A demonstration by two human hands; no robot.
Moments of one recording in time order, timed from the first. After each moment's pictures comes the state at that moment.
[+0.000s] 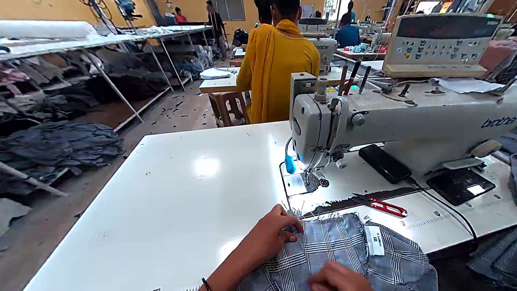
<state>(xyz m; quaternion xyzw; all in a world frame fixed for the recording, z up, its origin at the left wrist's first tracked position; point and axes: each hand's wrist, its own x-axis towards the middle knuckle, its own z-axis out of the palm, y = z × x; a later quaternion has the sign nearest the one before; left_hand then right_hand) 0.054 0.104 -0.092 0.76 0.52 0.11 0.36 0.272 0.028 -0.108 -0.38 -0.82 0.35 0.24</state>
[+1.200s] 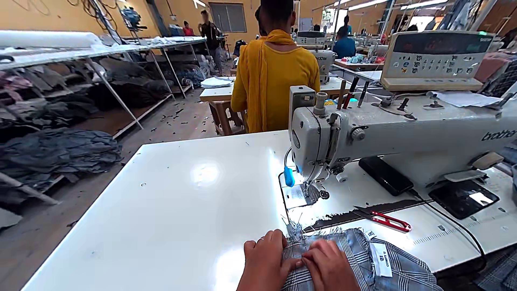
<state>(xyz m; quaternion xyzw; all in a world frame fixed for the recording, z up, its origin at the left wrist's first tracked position) 0.073 0.078 -0.093 0.69 0.66 0.11 0.28 0.234 0.070 -0.137 -0.50 -0.79 0.17 0.30</state>
